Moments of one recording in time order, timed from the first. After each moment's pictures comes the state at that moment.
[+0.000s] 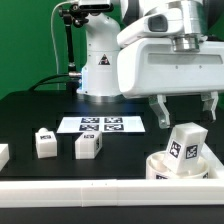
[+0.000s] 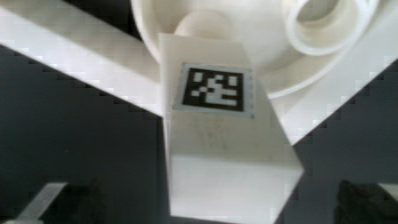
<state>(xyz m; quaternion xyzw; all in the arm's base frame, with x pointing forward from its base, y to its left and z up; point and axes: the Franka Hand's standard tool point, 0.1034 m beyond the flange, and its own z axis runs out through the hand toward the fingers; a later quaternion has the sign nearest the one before) 0.643 0.088 0.102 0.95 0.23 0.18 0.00</state>
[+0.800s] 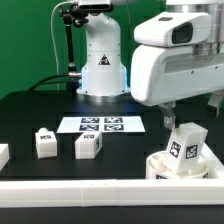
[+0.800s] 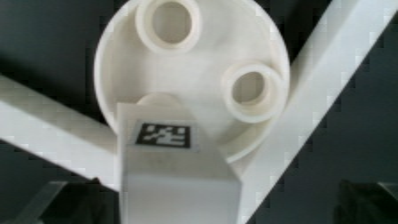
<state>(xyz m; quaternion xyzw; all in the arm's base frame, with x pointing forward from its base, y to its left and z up) 0.640 0.094 0.103 0.96 0.26 0.00 -0.01</state>
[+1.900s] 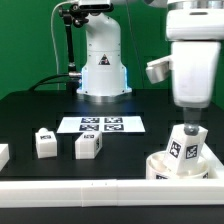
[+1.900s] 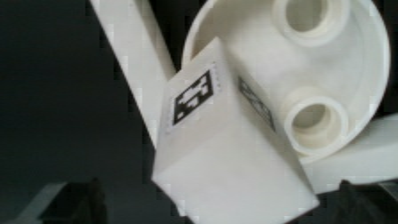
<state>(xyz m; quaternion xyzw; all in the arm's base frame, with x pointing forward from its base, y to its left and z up) 0.651 0.091 0.101 0.78 0.63 0.03 0.04</state>
